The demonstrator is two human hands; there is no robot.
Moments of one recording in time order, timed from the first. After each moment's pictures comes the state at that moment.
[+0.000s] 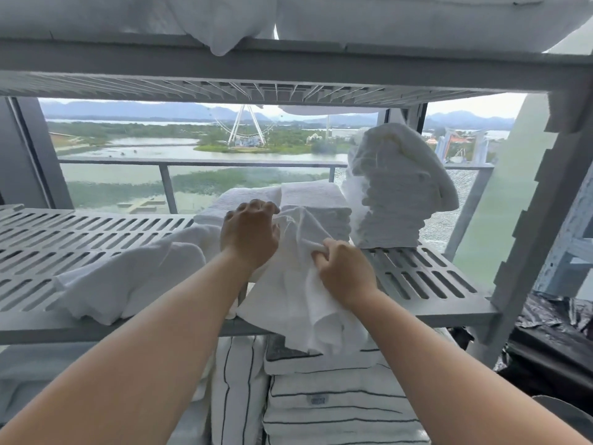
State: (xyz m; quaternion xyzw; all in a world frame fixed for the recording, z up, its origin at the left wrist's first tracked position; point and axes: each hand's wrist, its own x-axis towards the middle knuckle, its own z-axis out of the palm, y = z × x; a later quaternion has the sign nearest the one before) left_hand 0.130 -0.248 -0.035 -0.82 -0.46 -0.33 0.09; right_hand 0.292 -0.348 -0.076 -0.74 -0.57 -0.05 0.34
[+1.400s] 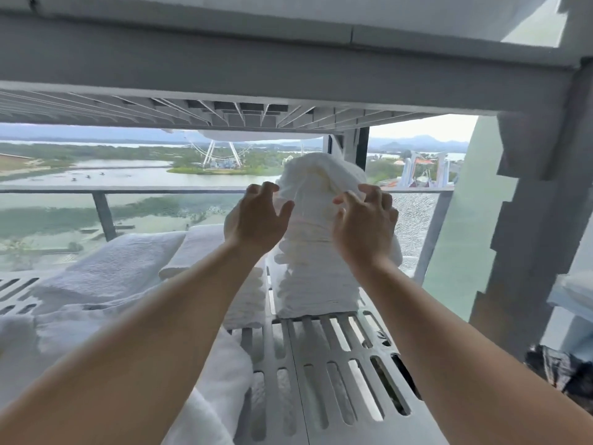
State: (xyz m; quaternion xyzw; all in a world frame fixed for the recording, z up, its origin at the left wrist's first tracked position) left_hand 0.395 -0.158 0.034 -0.79 -0.42 -0.44 0.00; right_hand 0.549 -0.257 0.024 -0.76 -0.44 -0.29 0.39
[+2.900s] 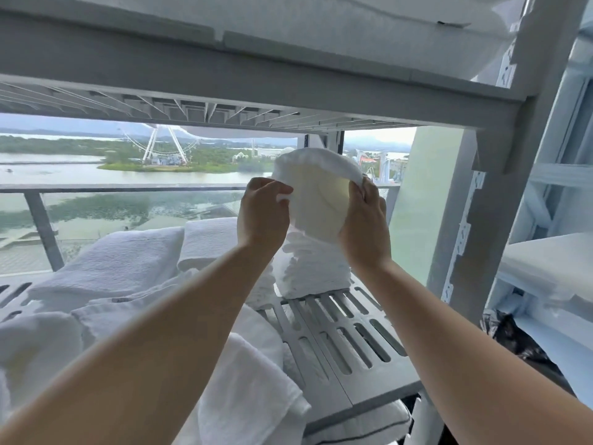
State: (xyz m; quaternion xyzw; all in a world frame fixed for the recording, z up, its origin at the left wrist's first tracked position) left_hand 0.348 -0.198 0.037 -0.75 -0.28 -0.56 -0.18; right_hand 0.480 -0.301 0.023 -0.78 -0.42 -0.29 0.37
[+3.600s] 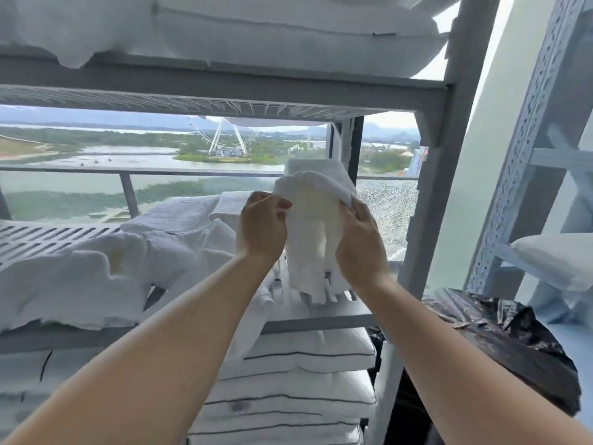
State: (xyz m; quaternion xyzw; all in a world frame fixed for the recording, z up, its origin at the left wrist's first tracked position) left_hand 0.300 -0.341 -0.009 -0.74 -0.39 -0.53 -0.09; right_hand 0.446 -0.438 -0.029 -0.69 -0.56 -0.21 0.41
